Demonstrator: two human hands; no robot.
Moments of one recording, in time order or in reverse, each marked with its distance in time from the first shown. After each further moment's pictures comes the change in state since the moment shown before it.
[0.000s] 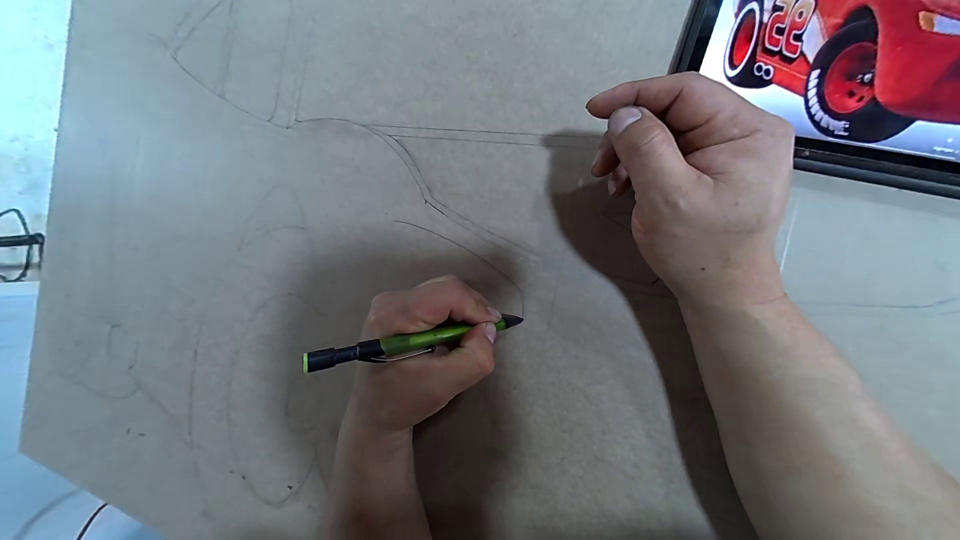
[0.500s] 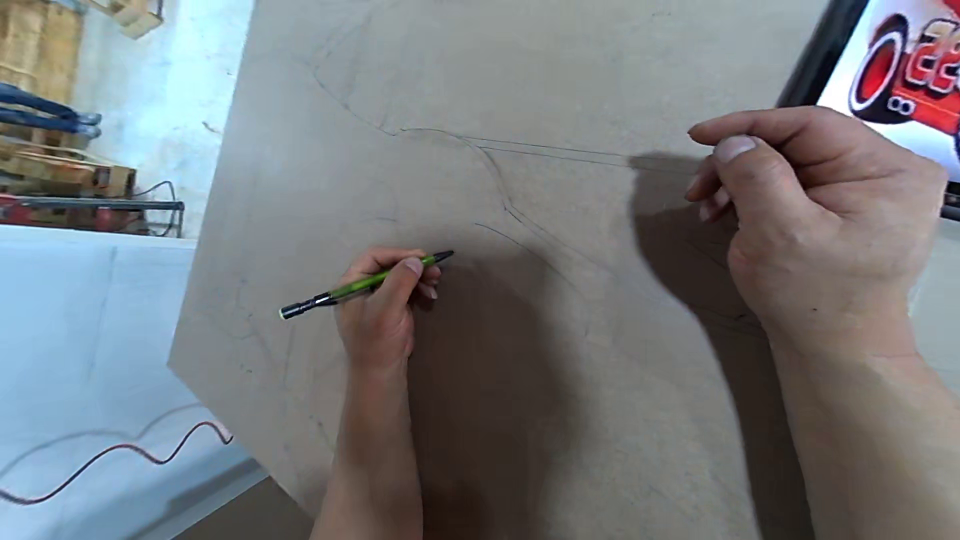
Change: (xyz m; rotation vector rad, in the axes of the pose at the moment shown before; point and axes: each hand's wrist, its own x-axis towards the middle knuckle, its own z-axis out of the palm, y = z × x) left_hand -0.012 -0.029 -0.068 -0.128 0.586 -0.128; right_hand 0.000 0.002 -0.003 0.016 -0.036 0.019
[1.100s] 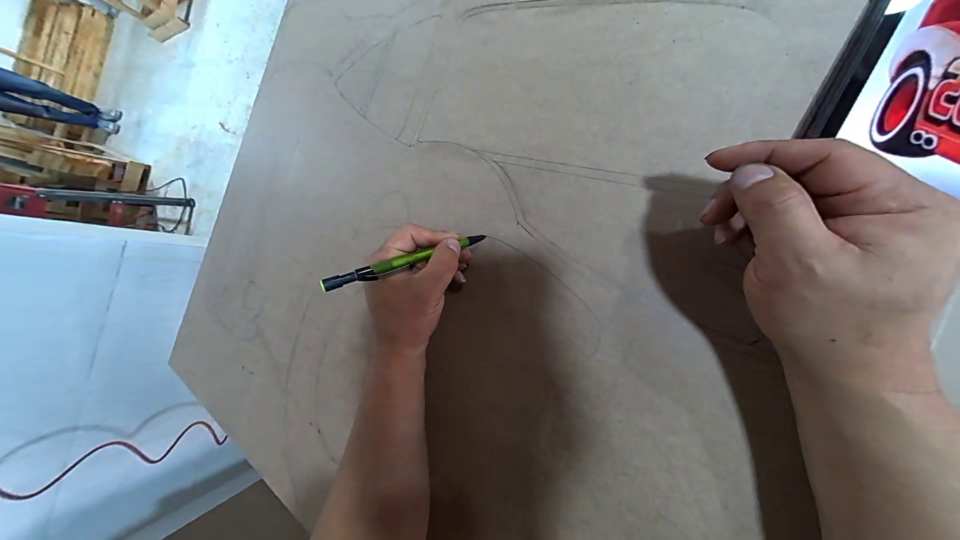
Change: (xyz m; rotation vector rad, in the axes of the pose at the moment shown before) left_hand 0.025 0.001 0.027 0.177 -0.013 0.058; right_hand -0.001 0.001 0.001 -0.015 0.015 0.019
